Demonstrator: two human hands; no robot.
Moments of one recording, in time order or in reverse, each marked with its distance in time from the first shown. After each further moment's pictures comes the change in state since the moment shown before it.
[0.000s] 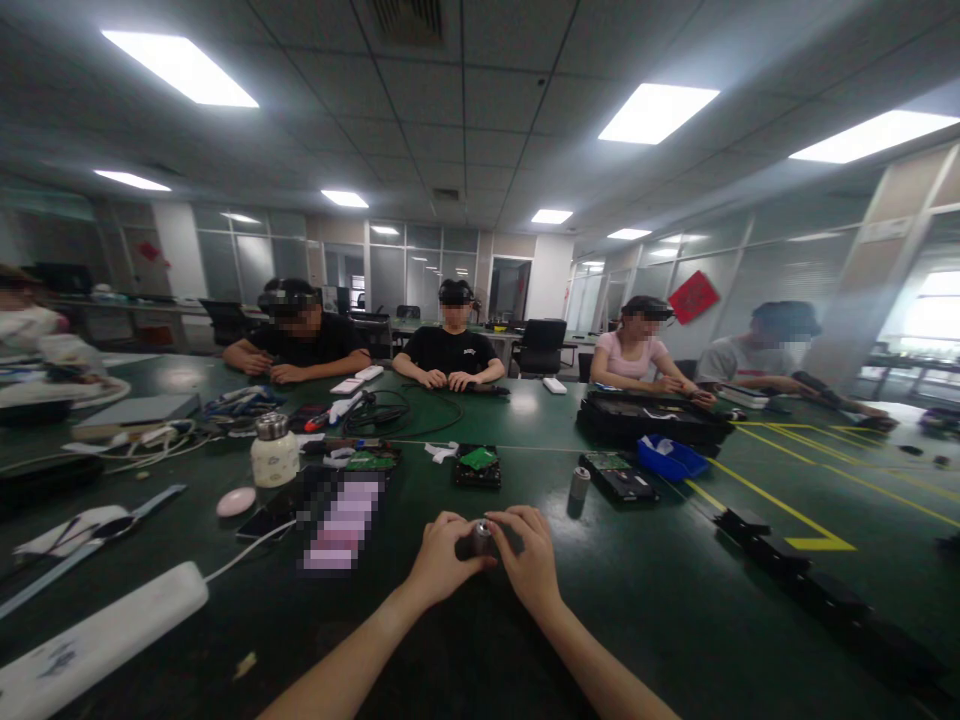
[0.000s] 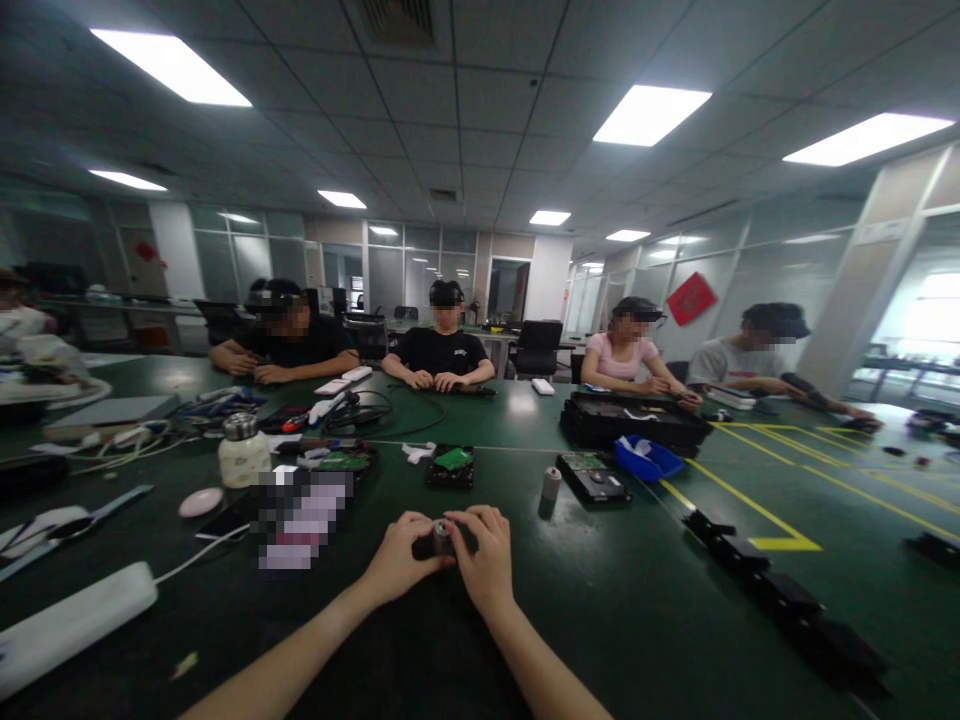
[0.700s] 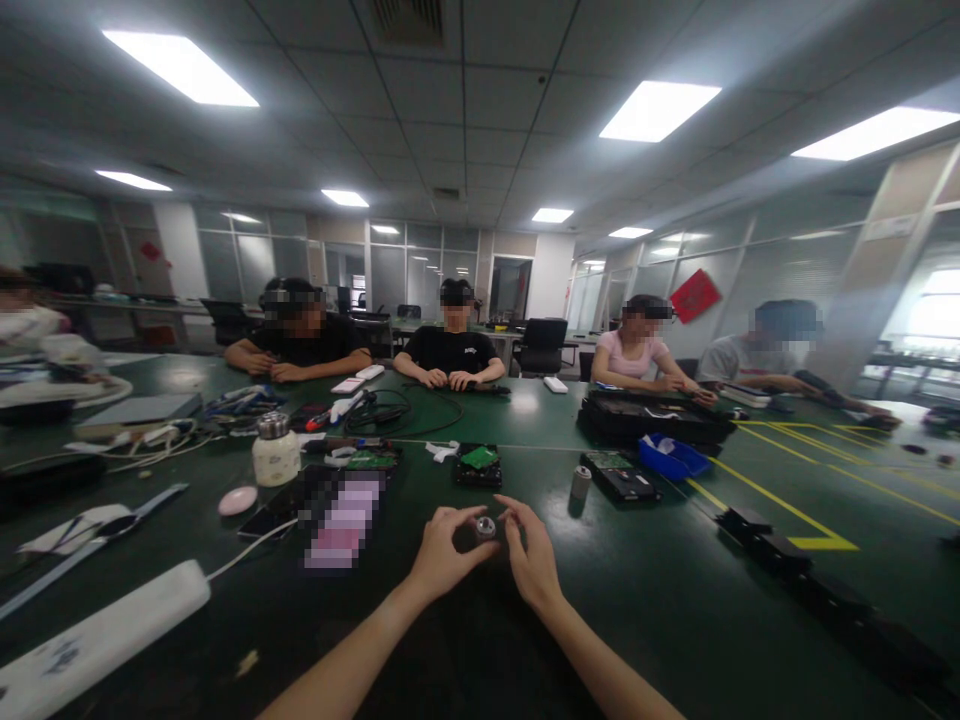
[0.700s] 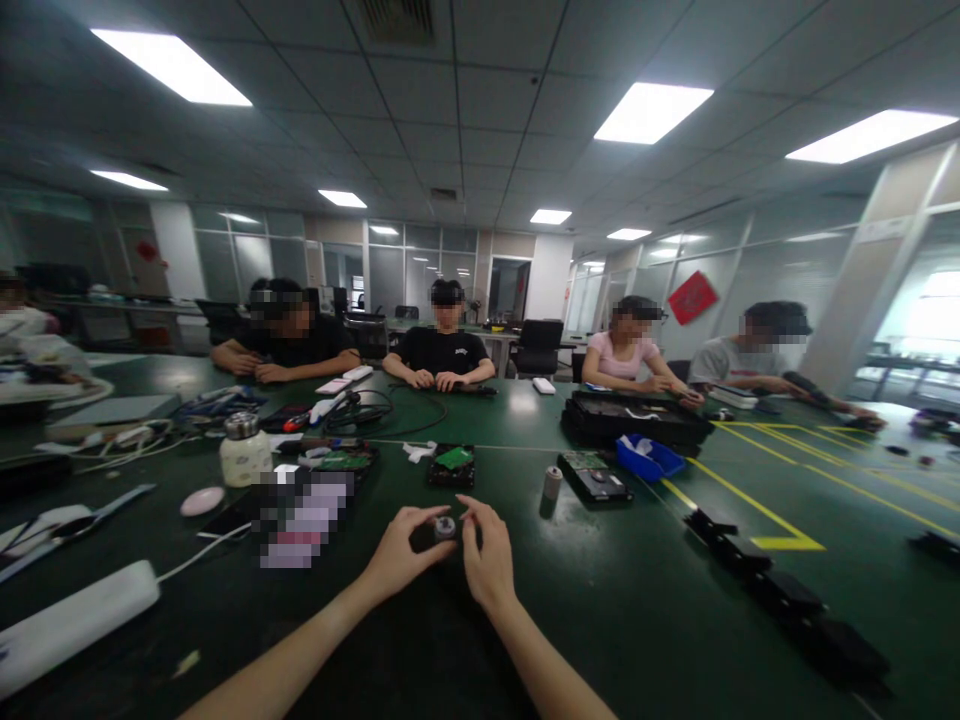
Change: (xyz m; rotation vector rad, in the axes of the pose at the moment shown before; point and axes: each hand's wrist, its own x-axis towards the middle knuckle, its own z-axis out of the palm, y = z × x) left_hand 0.000 0.000 0.001 -0.107 0.115 -0.033; right_hand 0.002 0.000 -0.002 0.160 -0.062 0.180
